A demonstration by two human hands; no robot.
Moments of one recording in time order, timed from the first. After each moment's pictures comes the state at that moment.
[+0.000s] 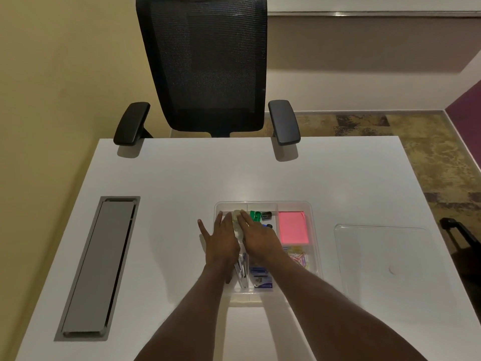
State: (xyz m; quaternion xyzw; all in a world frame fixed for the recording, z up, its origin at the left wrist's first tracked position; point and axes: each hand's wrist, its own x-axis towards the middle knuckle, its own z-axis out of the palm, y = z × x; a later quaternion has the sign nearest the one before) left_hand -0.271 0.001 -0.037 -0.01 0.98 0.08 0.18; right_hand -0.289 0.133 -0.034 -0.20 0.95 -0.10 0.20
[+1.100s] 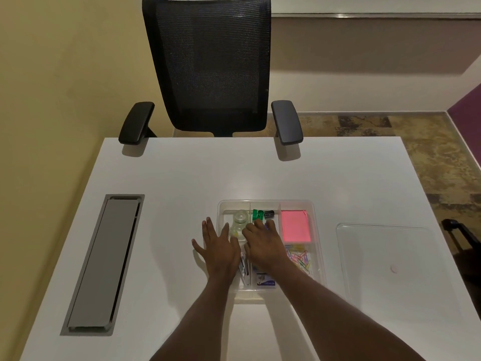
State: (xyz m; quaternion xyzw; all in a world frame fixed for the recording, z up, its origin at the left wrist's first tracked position) left_hand -0.239 0.005 -0.046 -0.19 0.96 0.16 0.13; right_hand -0.268 0.138 -0.034 -0.23 0.97 -0.05 0.08
